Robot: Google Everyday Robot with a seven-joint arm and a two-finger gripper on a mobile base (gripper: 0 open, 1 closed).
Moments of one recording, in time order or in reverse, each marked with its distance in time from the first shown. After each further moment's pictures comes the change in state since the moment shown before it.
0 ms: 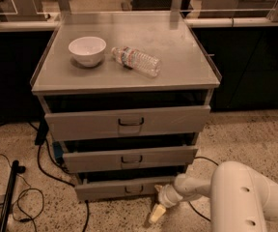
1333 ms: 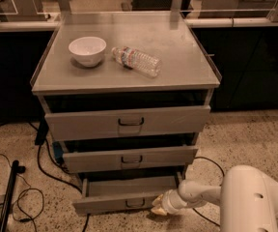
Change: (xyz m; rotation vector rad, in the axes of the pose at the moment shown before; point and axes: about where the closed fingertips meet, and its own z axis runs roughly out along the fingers) arm 0.014 0.025 -0.013 -0.007 -0.010 0.017
